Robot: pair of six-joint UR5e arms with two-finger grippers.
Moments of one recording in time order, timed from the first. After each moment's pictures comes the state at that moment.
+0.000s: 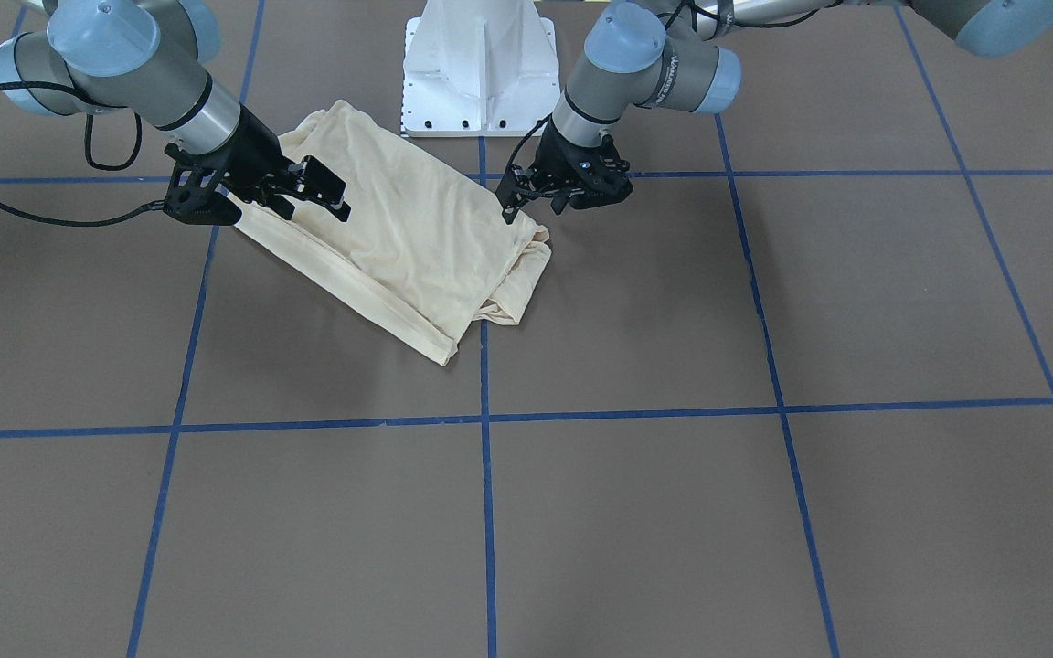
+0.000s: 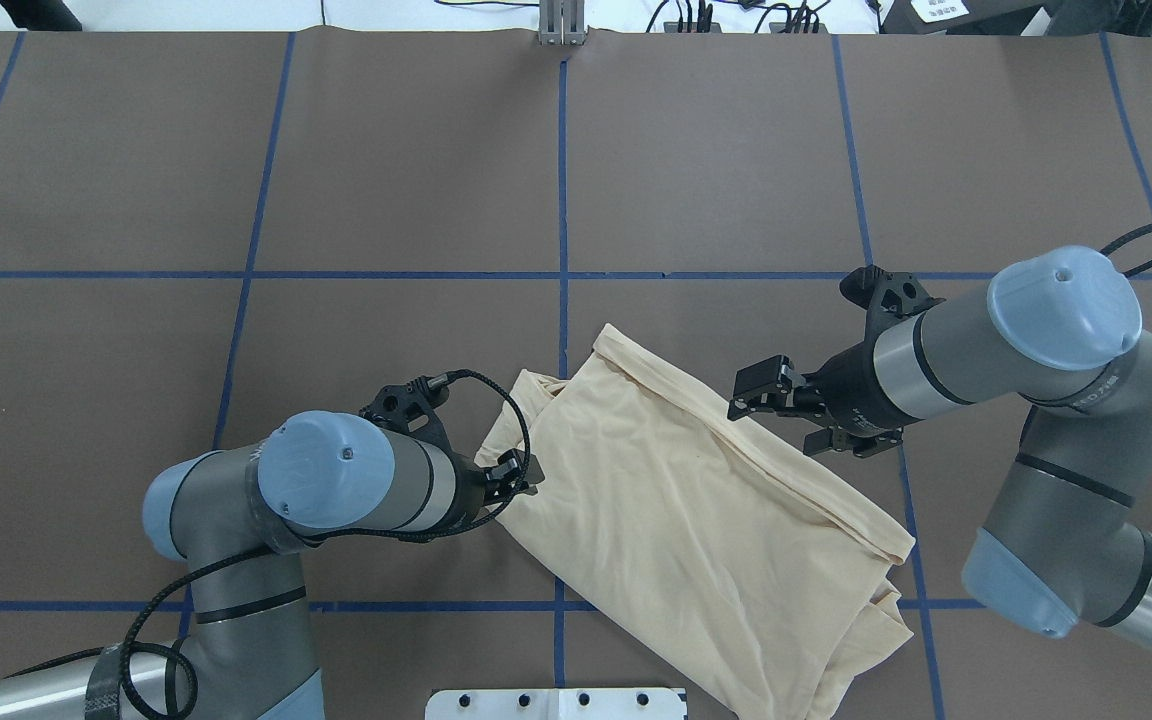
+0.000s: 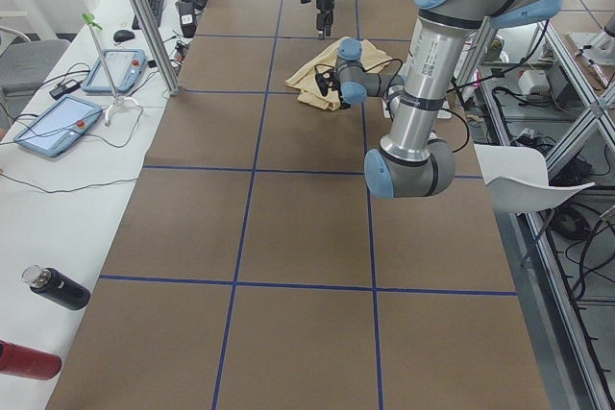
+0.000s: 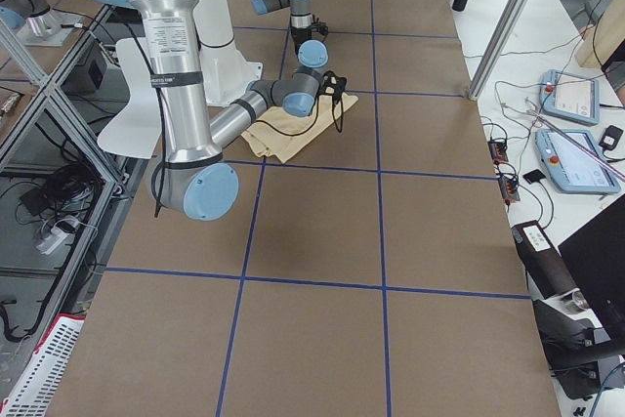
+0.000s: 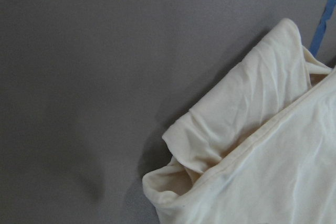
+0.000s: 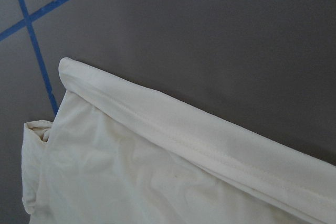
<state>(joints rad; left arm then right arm) -0.32 -2.06 -1.74 -2.00 -1.77 -1.82 0.61 -1.39 1.94 -1.03 2.12 1.61</state>
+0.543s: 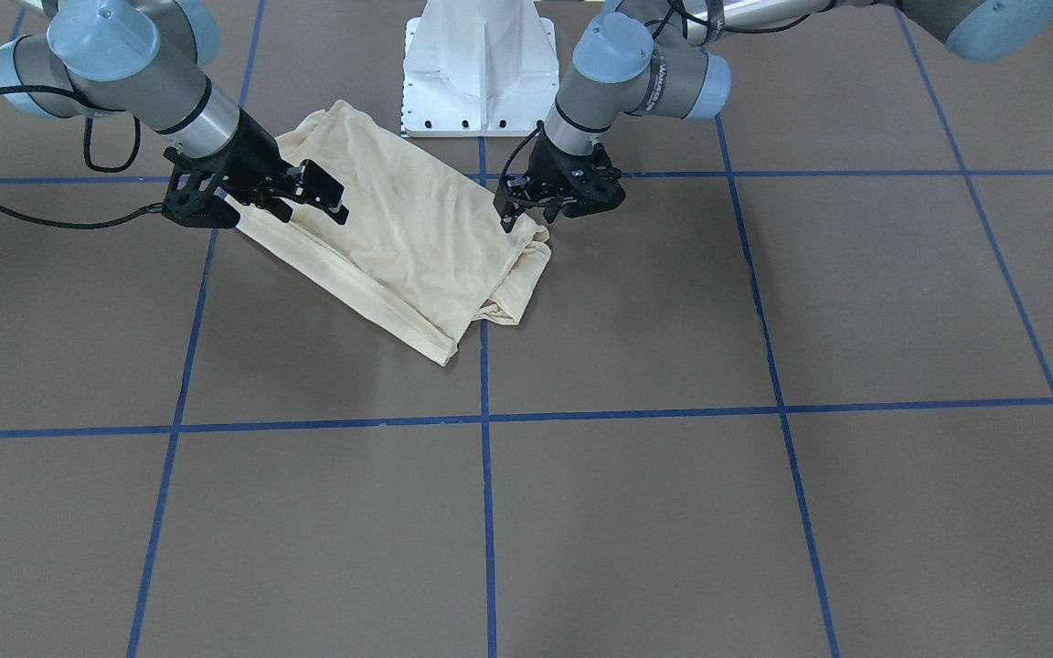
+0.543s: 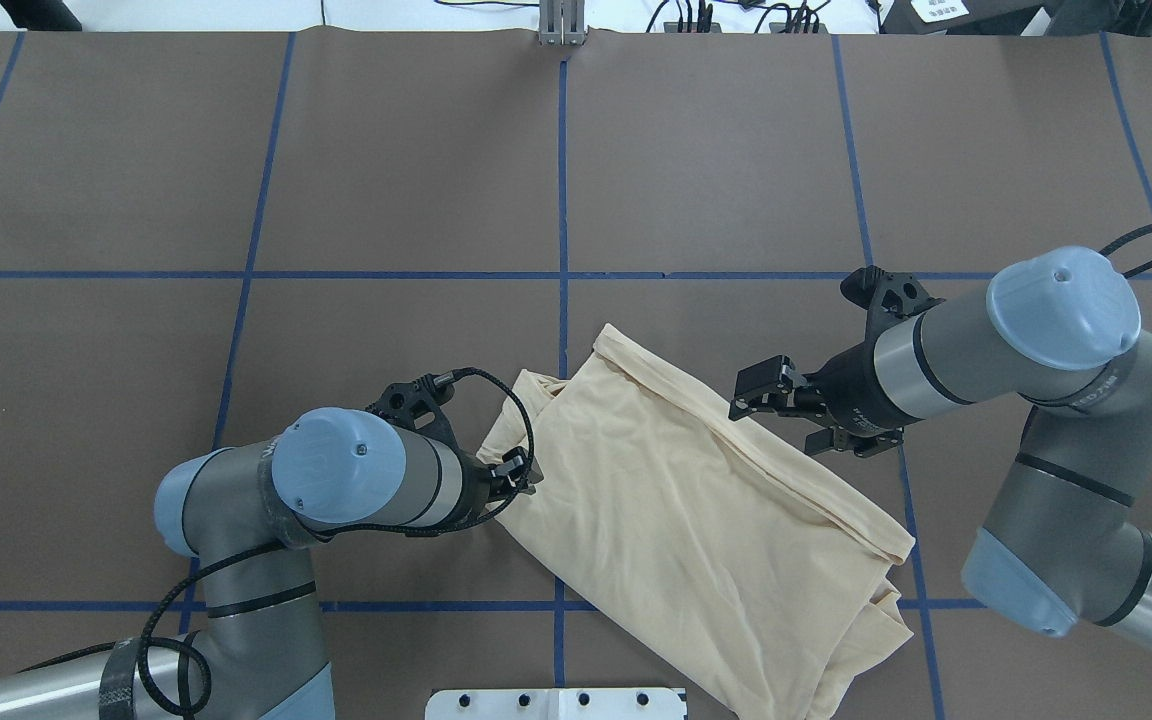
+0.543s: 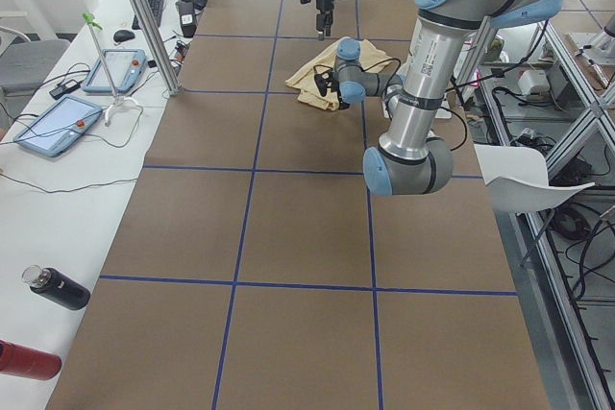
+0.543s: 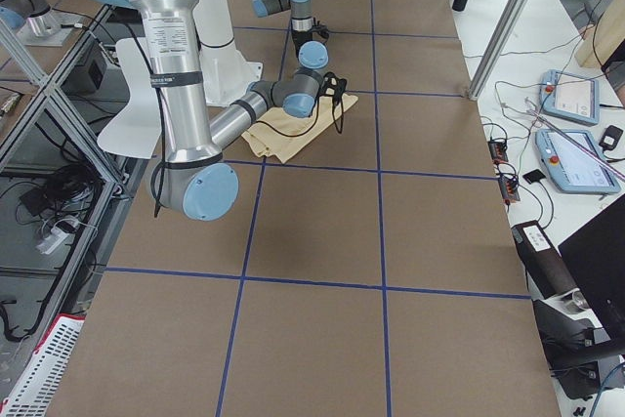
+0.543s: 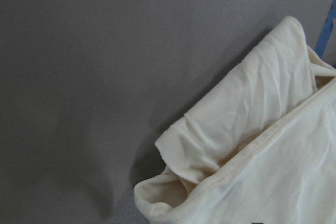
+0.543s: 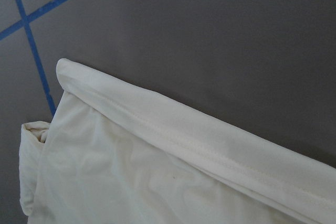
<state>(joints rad) -0.32 -2.07 -1.72 -2.00 -1.76 -1.82 0.61 -1.39 1.94 -1.03 2.12 1.61</state>
